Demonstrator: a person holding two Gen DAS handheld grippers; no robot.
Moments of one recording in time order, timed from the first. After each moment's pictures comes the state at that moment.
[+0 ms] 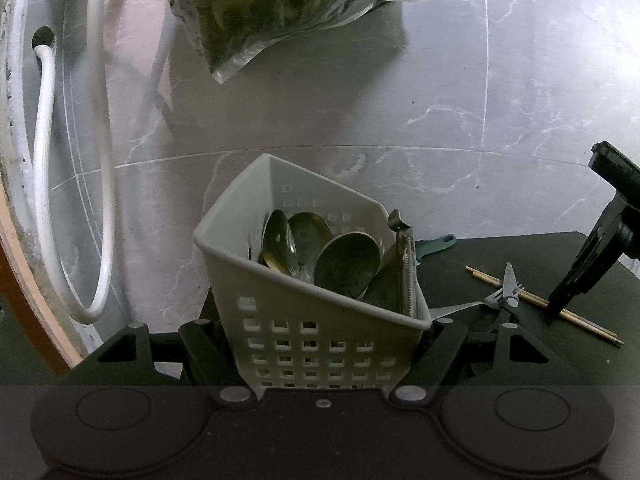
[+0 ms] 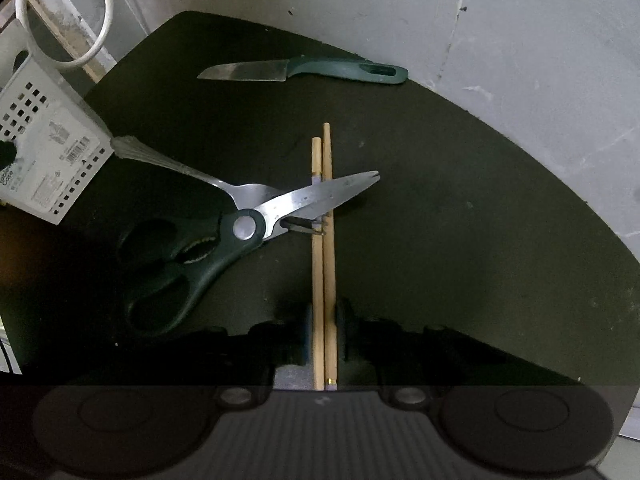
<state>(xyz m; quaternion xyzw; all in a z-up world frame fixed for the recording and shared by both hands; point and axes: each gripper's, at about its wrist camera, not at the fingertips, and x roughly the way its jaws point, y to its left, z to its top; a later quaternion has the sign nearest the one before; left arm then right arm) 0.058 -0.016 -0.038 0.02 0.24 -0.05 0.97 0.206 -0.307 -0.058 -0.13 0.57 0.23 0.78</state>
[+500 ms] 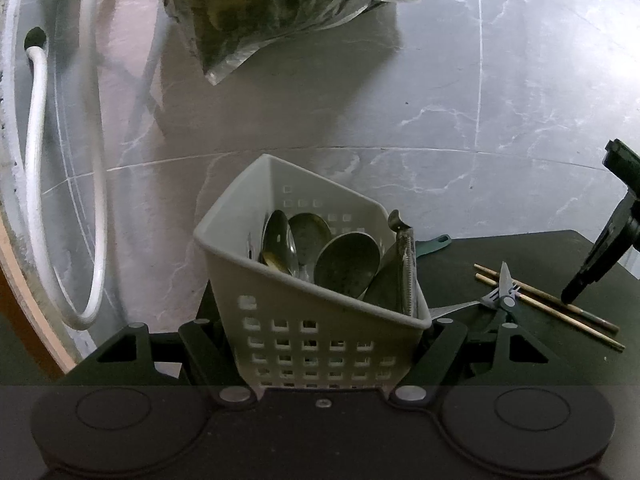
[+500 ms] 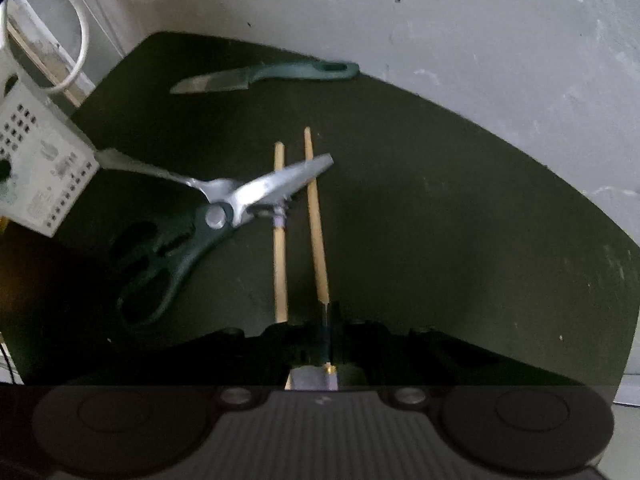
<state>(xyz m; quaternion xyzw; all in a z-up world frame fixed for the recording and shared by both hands) 0.062 -0.014 -0.039 0.03 0.24 -0.07 0.97 0.193 -0.334 -0.053 -0.09 0.57 0.19 0.80</state>
